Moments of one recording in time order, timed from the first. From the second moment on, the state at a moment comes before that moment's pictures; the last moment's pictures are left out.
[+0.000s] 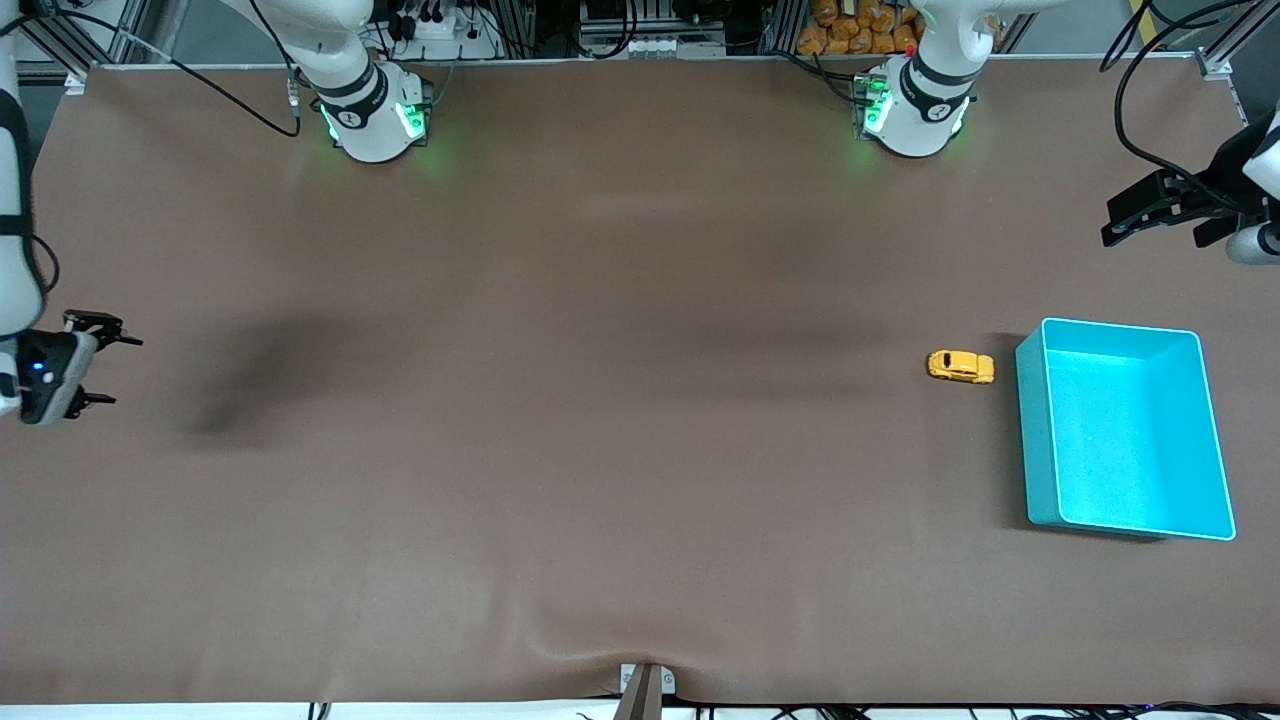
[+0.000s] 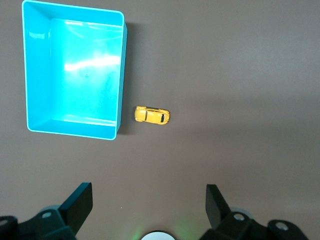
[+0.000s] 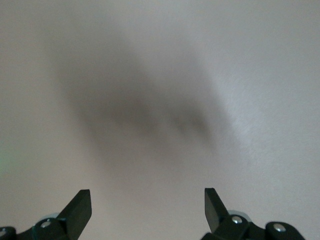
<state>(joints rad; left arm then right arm) 0.01 -0.02 -0.04 -1.55 -0.01 1.47 -0.01 -0.29 0.45 -0.15 -1.63 0.14 1.83 -1.59</state>
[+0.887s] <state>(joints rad) 0.02 -0.01 -0.03 -1.55 -0.01 1.47 -0.01 -0.20 0.26 -0.11 -1.36 0.18 1.56 -0.73</state>
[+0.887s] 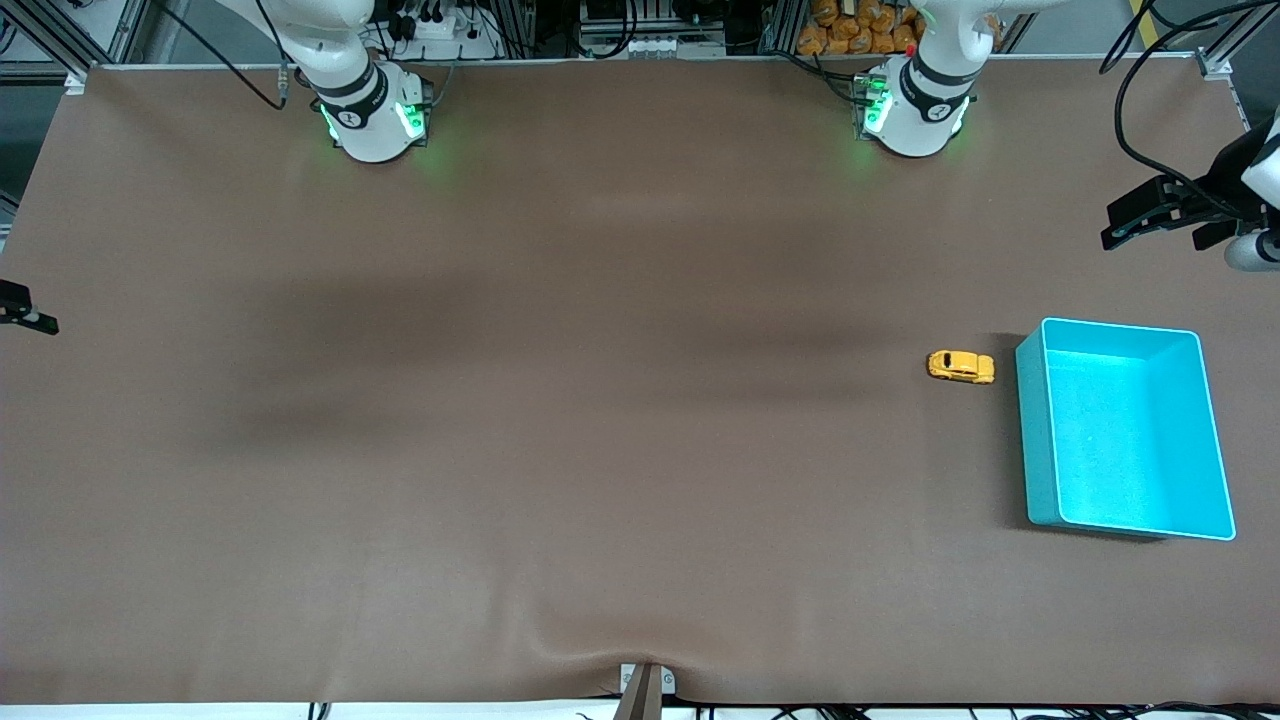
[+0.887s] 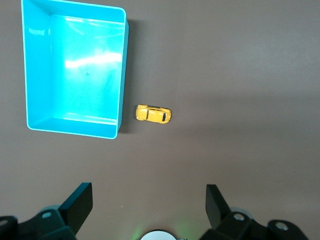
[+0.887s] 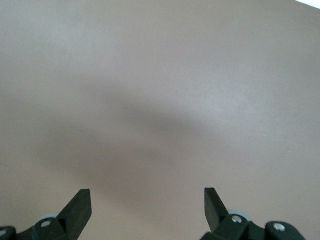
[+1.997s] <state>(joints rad) 0.09 0.14 0.08 -1.59 -0.03 1.53 -0.19 -0.07 0.12 -0.10 -1.32 0.04 1.40 -0.28</state>
